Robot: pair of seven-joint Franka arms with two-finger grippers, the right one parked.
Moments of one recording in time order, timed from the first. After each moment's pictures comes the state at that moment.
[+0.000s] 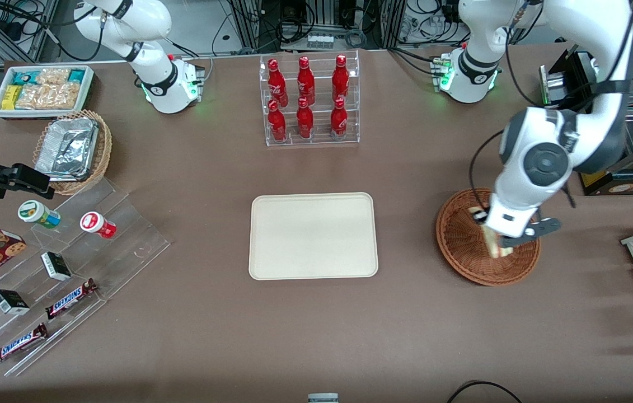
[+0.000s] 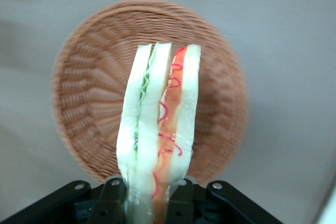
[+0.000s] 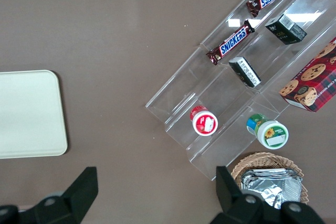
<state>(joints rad) -0.12 0.21 -0.16 -1.97 0.20 2.06 -0.62</state>
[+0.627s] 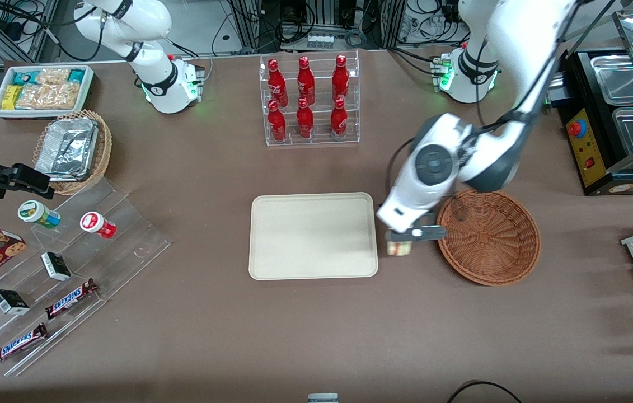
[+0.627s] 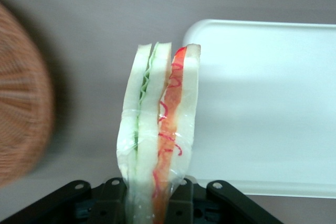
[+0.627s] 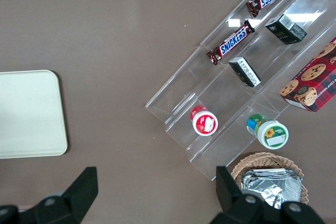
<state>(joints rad) -0.23 0.47 -0.39 -1.71 0.14 2.07 -0.71</state>
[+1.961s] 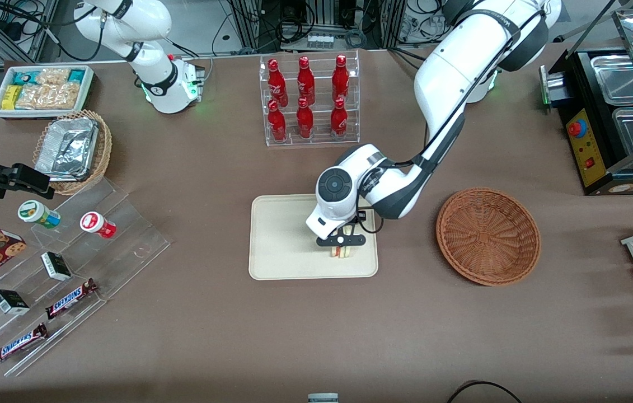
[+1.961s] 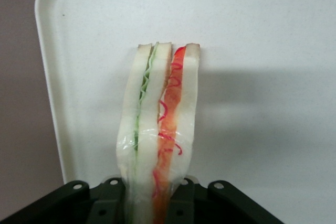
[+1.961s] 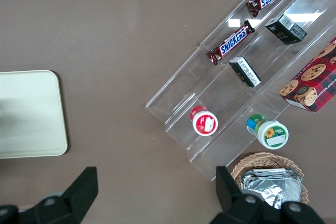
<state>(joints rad) -0.45 0.82 -0.36 -1.43 0.28 2.09 -0.88</state>
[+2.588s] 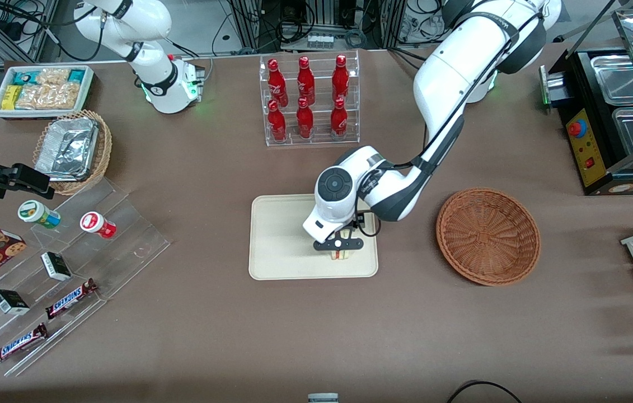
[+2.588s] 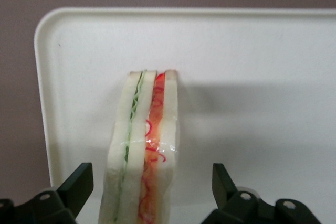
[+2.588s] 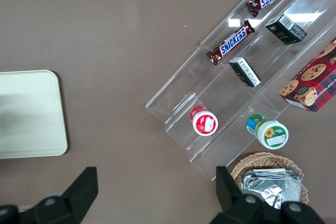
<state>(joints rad) -0.45 0.82 -0.36 -1.37 0.29 2.11 -0.91</state>
